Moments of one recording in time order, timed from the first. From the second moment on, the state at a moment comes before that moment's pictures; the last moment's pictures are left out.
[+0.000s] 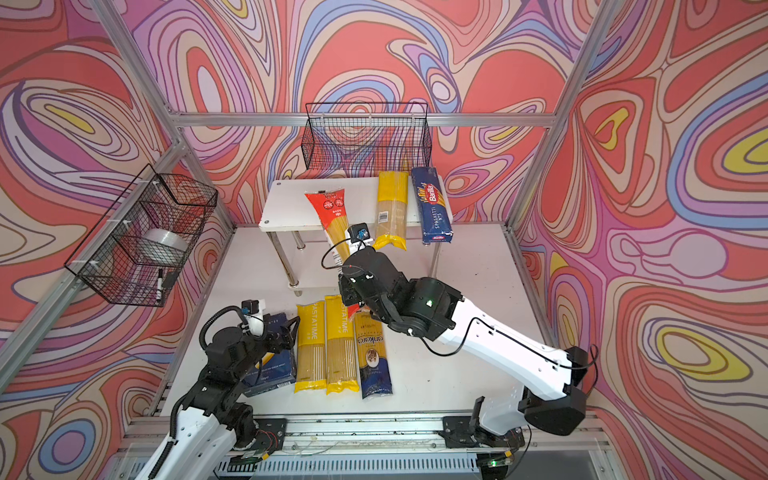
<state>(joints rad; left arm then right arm) -0.20 0.46 0.23 -0.11 0.12 -0.26 1.07 1.44 1.70 -0.77 0.49 0.44</state>
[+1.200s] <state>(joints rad) -0.20 0.45 0.23 -0.11 0.12 -0.26 0.83 1.72 2.06 -0.78 0.33 0.35</state>
